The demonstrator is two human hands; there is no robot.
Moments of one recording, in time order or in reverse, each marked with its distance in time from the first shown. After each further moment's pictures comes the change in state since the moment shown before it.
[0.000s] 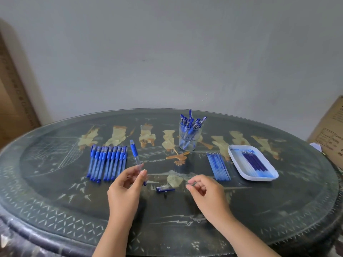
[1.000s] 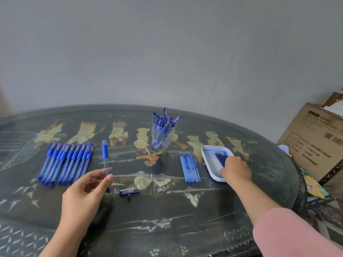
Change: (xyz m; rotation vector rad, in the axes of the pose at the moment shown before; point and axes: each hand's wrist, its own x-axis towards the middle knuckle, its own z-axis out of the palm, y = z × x) left_hand 0.001 -0.004 0.009 0.163 -0.053 0.014; right_hand 0.101 0.090 -0.125 -0.979 -0.123 0.551
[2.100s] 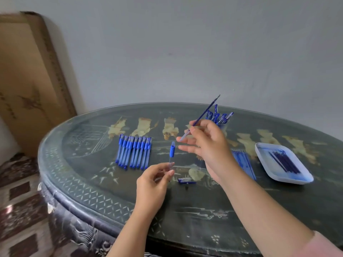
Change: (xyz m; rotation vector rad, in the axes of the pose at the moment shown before) left_hand -0.005 -0.020 -0.010 0.025 -0.028 0.164; right_hand -0.160 -0.183 -0.091 1.738 -0.418 -0.457
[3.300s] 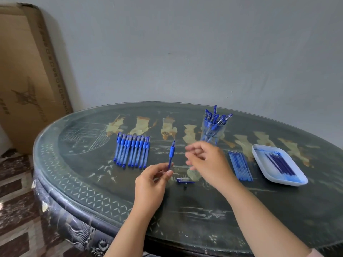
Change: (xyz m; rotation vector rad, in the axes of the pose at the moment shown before) left_hand 0.003 -0.008 0.000 0.016 -0.009 -0.038; right_hand -0.008 0.036 -0.029 -0.679 -0.093 -0.048
